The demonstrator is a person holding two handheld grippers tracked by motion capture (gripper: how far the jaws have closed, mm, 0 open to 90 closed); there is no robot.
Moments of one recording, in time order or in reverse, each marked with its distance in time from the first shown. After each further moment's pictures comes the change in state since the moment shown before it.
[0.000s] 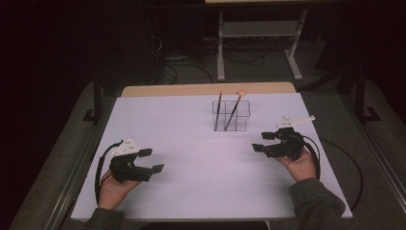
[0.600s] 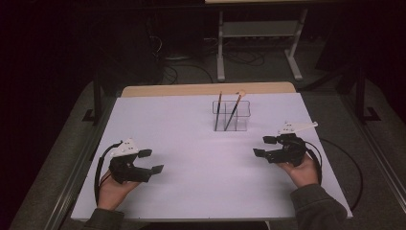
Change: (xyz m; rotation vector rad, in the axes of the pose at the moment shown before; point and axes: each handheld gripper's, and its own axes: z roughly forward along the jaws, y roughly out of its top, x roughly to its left) left arm 0.000 -0.002 -0.001 0.002 -0.005 -0.004; right arm 0.007 -0.013 -0.005 -0.014 0.007 0.008
